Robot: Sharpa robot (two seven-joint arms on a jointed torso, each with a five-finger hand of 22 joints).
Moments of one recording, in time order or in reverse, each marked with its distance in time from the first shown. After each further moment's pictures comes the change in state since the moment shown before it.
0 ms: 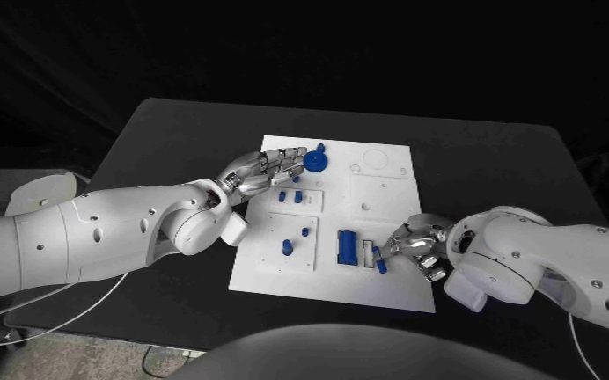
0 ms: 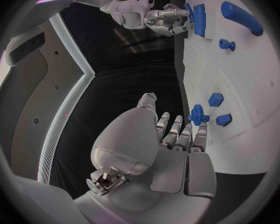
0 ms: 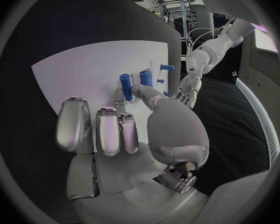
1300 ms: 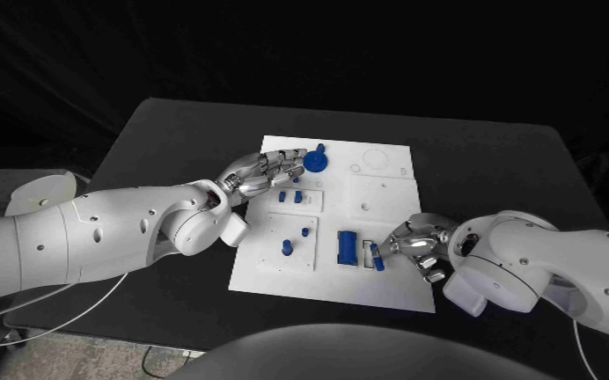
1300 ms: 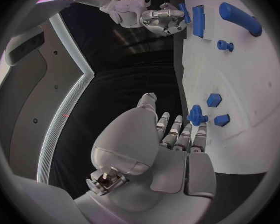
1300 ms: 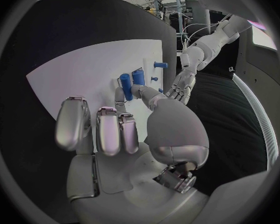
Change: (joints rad) left arm -0.002 0.000 0.001 -0.002 -0.002 0.005 -0.009; left_hand 0.000 0.000 0.000 0.000 0.000 0.000 0.000 0.004 0.001 0.000 0.000 0.000 0.000 0.000 0.000 0.000 0.000 0.000 0.000 0.000 0.004 0.001; right arm 0.000 -0.023 0.001 0.051 0.010 -0.069 0.018; right_hand 0.005 0.004 -0.014 0.000 0.008 0.007 -0.007 -0.001 0.002 0.000 -0.007 0.000 0.001 0.000 0.000 -0.007 -0.010 0.000 0.000 0.000 -0.017 0.000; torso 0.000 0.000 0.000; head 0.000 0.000
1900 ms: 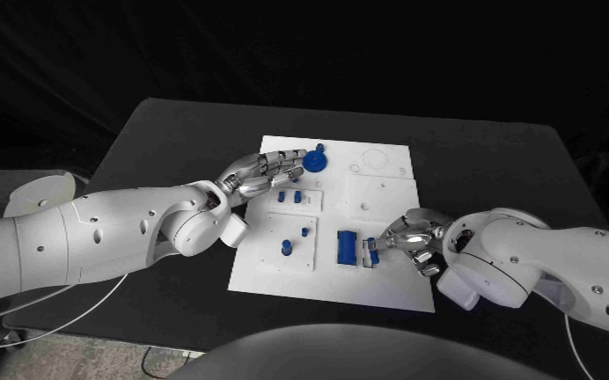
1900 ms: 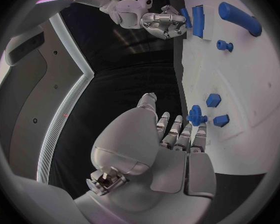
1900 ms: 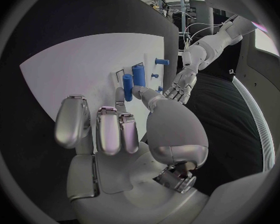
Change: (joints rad) left arm -0.003 0.004 0.001 -0.003 0.000 0.001 0.000; left_hand 0.000 0.000 0.003 -0.003 0.000 0.004 0.004 0.000 0.000 0.004 -0.004 0.000 0.000 0.000 0.000 0.000 0.000 0.000 0.000 0.000 0.000 0.000; right arm 0.000 0.025 0.000 -0.020 -0.040 -0.022 0.003; right_hand -0.009 0.009 -0.024 0.017 -0.050 -0.012 -0.002 -0.012 -0.007 0.000 0.000 0.000 0.000 0.000 0.000 -0.005 -0.008 0.000 -0.004 0.004 -0.022 0.001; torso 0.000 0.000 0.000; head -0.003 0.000
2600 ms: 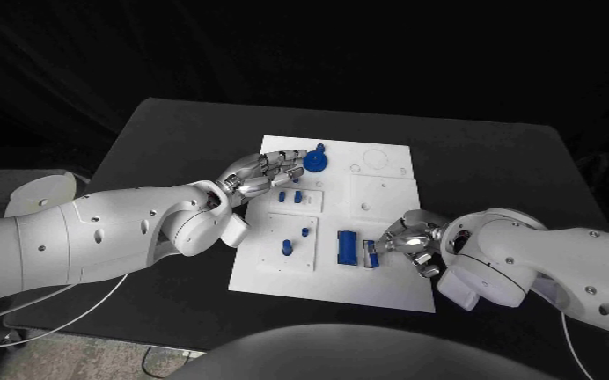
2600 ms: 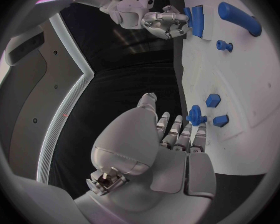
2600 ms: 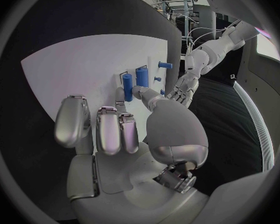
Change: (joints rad) left arm -0.002 0.000 0.001 -0.001 0.000 0.000 0.001; left_hand 0.000 0.000 0.000 0.000 0.000 0.000 0.000 0.000 0.001 0.000 0.000 0.000 0.000 0.000 0.000 0.000 0.000 0.000 0.002 0.002 0.000 0.000; right arm -0.005 0.014 0.000 -0.017 -0.032 0.039 -0.012; right_hand 0.000 0.000 -0.003 0.003 -0.007 -0.001 0.001 -0.005 -0.003 0.000 0.000 0.000 0.000 0.000 0.000 -0.004 -0.005 0.000 0.000 0.000 -0.008 0.000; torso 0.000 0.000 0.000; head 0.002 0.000
